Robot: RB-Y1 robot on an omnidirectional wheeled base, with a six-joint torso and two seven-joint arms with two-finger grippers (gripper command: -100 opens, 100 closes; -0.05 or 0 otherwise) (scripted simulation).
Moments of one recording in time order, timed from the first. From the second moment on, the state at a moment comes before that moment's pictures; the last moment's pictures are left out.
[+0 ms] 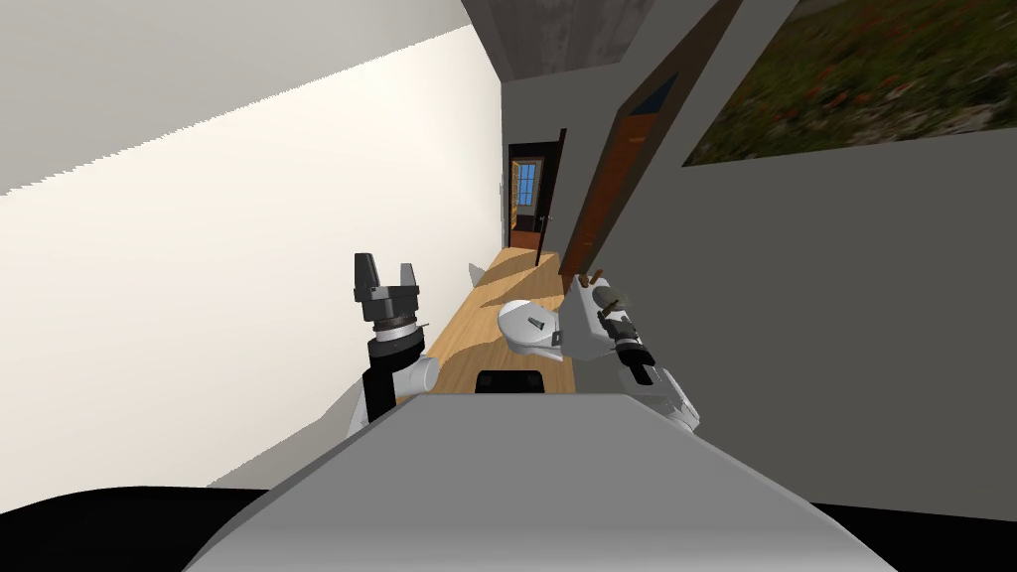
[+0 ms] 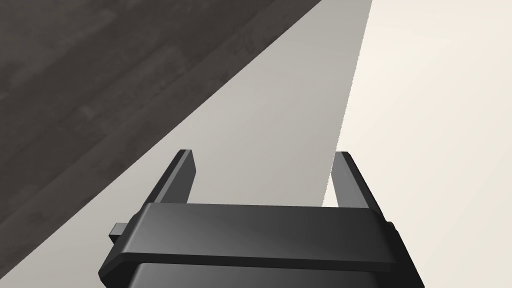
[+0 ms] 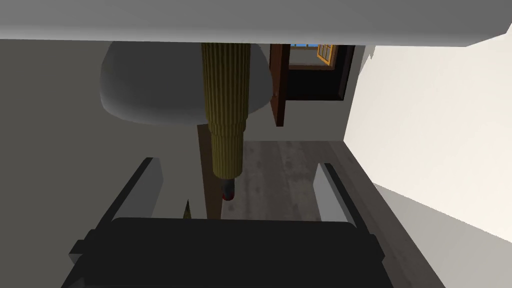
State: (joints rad) left arm 0.52 -0.01 -0.02 -2.38 0.00 -0.53 -0.01; right arm 0.29 -0.31 -0.35 -1.46 0.54 -0.28 0.62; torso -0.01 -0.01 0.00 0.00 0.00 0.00
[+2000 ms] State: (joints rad) left arm 0.52 -0.01 -0.02 -2.38 0.00 -0.53 -0.01; right arm 0.29 -0.41 -0.36 -1.49 0.52 -0.20 0.56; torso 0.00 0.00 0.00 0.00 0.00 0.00
